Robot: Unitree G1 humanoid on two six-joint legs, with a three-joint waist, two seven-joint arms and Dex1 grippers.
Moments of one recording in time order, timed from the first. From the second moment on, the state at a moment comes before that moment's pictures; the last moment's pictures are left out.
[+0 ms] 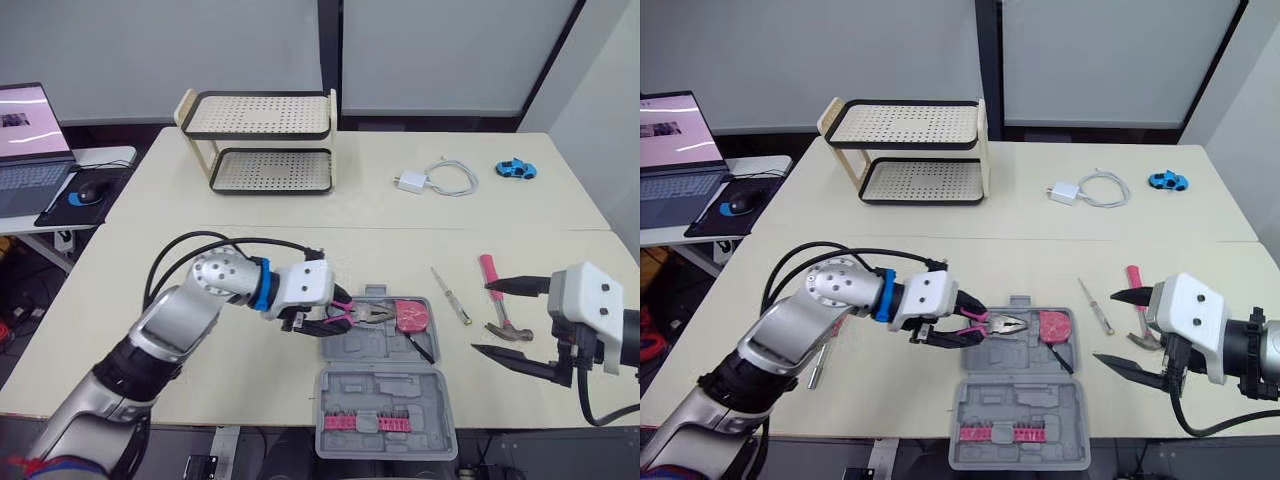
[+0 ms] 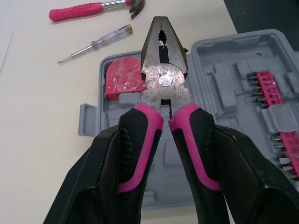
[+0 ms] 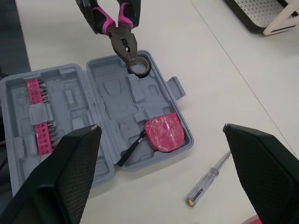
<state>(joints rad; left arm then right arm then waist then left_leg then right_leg) -0.58 0.71 -0.42 -0.27 -0.18 0.43 -1.21 0.20 -1.06 -0.55 -0.85 0.61 0.73 1.00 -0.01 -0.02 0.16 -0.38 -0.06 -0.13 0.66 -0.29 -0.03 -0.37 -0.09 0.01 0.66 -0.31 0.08</state>
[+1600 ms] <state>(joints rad) -0.62 0.68 -0.51 -0.30 -0.07 0.59 -1.18 -0.45 -0.76 0.50 -0.60 0.18 0.82 0.79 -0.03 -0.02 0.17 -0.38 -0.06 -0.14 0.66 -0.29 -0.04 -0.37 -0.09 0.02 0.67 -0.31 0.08</state>
